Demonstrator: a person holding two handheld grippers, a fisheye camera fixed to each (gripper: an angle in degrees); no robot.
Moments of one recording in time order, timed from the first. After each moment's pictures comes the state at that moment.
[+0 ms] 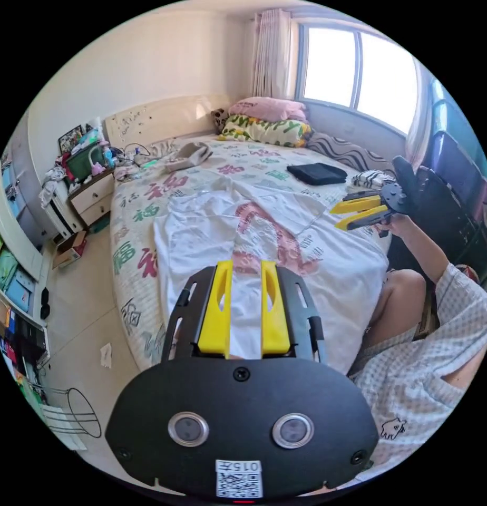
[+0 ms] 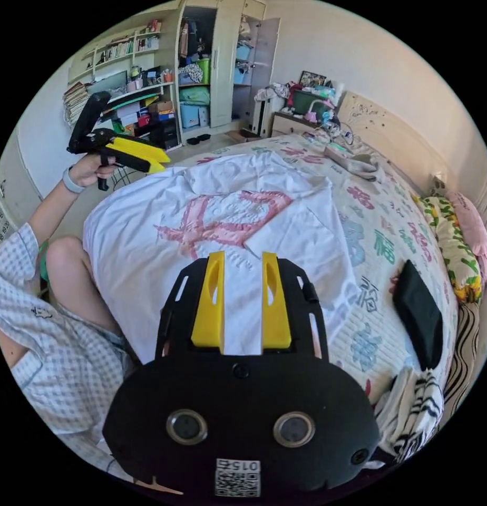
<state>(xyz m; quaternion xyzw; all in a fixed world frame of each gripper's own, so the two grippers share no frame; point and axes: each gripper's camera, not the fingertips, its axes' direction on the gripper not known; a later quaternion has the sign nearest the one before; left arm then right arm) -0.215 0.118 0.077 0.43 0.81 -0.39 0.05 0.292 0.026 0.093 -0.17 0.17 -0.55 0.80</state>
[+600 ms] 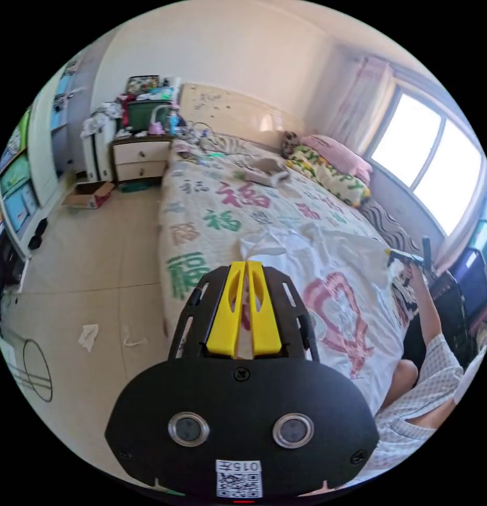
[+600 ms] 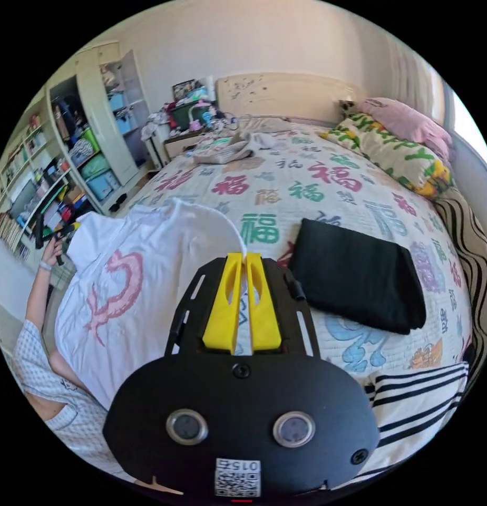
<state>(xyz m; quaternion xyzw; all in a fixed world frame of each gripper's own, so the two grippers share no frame) -0.053 -0.058 0.154 0.23 0.85 -0.46 -0.06 0.445 -0.225 0.015 -0.01 0.20 -0.30 0.93</state>
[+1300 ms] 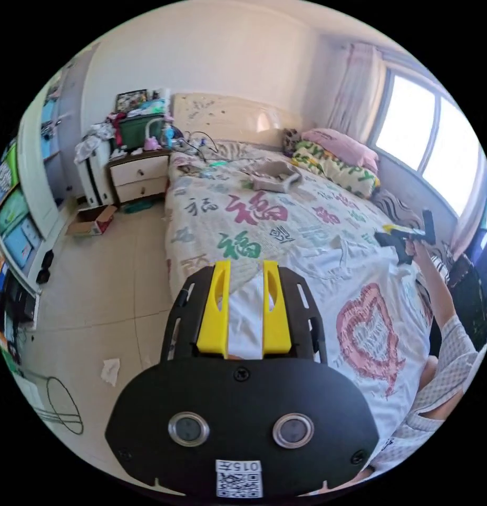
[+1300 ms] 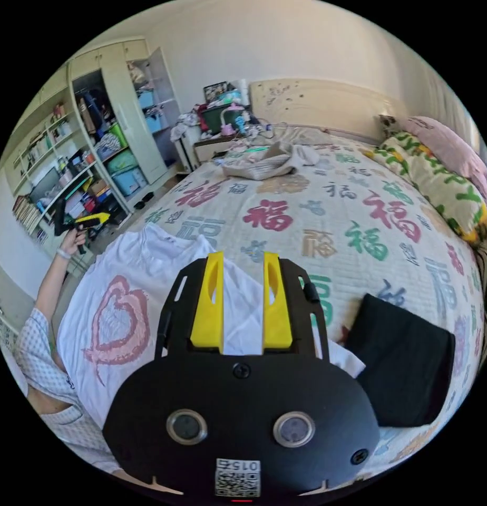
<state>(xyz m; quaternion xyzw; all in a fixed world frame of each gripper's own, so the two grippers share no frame) -0.154 -0.139 0.154 0.31 0.84 -0.44 0.00 0.365 -0.263 0.194 -0.08 0.12 -0.42 0.90</state>
